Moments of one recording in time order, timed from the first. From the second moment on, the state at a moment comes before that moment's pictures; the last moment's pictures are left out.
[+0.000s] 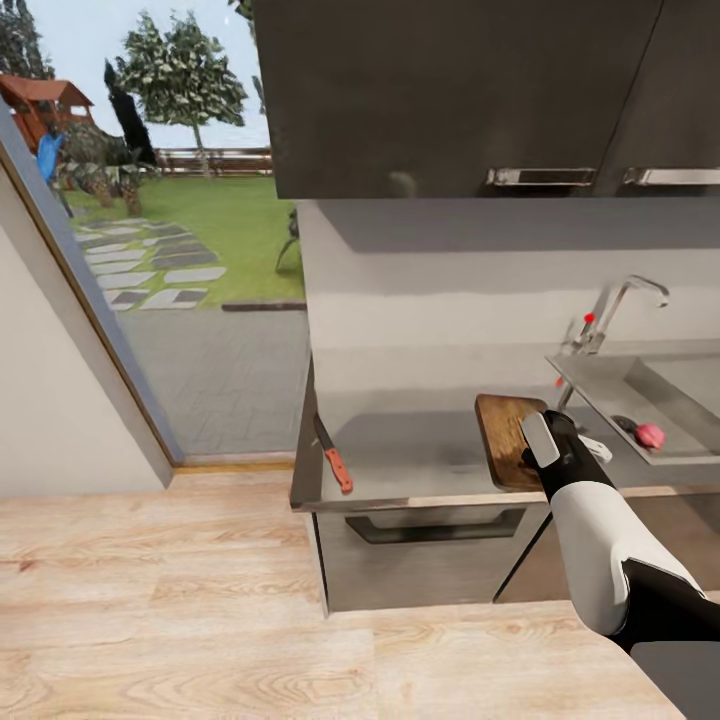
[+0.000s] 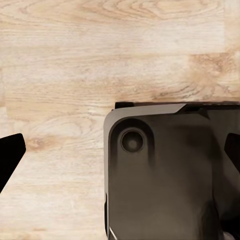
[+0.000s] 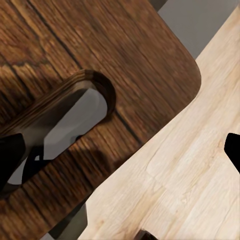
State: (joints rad) left arm 0.00 0.03 0.00 -0.26 0.00 -0.33 0.00; right arm -1.07 -0.04 -0.35 -0.60 -0.34 0.71 -0.88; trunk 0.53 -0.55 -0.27
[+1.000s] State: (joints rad) left arm 0.00 0.03 0.00 -0.26 0.00 -0.33 0.00; right arm -1.07 -0.04 -0.35 -0.60 -0.34 0.71 -0.88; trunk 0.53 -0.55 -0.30
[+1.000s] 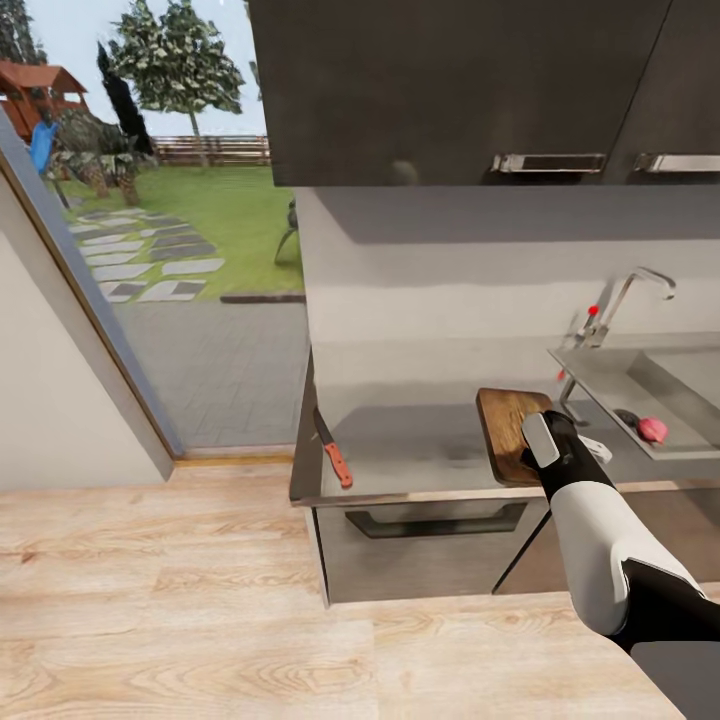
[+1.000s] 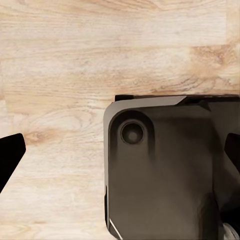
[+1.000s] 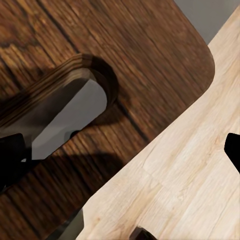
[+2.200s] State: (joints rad) left arm 0.00 0.03 0.00 -0.26 0.00 -0.33 0.00; right arm -1.07 -0.03 -0.35 -0.60 -0.34 0.71 -0.87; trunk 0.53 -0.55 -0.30
